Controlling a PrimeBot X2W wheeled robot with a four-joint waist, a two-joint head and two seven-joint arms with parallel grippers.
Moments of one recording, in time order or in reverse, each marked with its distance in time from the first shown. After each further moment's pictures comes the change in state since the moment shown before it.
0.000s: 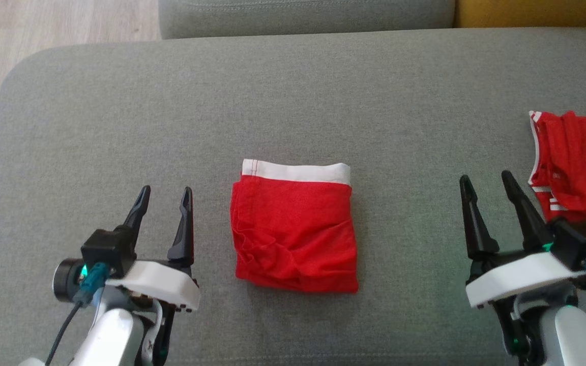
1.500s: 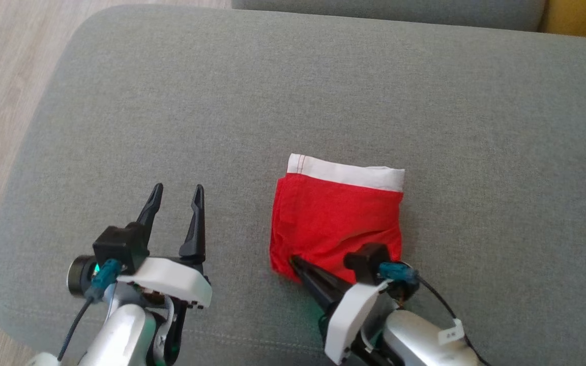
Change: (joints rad) left arm -0.028 -0.021 -0.032 0.037 -0.026 0.000 -0.024; right arm -0.336 -0.016 0.823 0.642 0.370 0.000 -0.138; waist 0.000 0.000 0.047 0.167
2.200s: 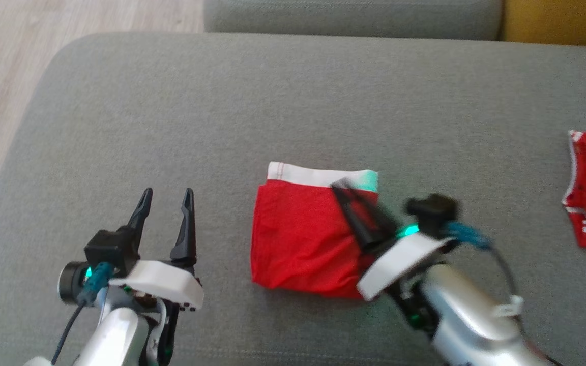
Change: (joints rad) left arm 0.007 0.016 0.005 0.010 -0.016 0.019 -0.006; right arm -0.066 -0.046 -0.130 -0.076 0.038 0.000 -0.136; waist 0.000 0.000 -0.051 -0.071
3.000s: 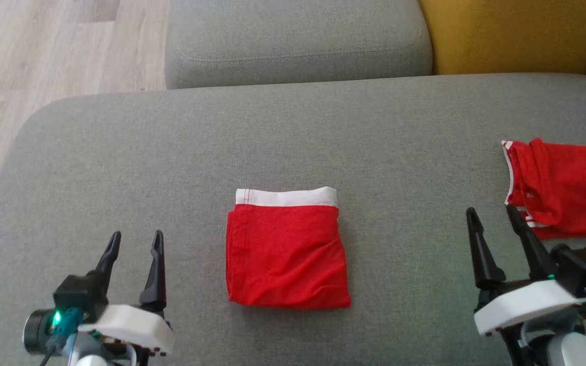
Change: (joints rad) left arm 0.180 0.100 0.040 -0.127 -0.013 0.049 0.021; right arm 0.491 0.040 -0.697 -0.537 -0.390 0.000 0.254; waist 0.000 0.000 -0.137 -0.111
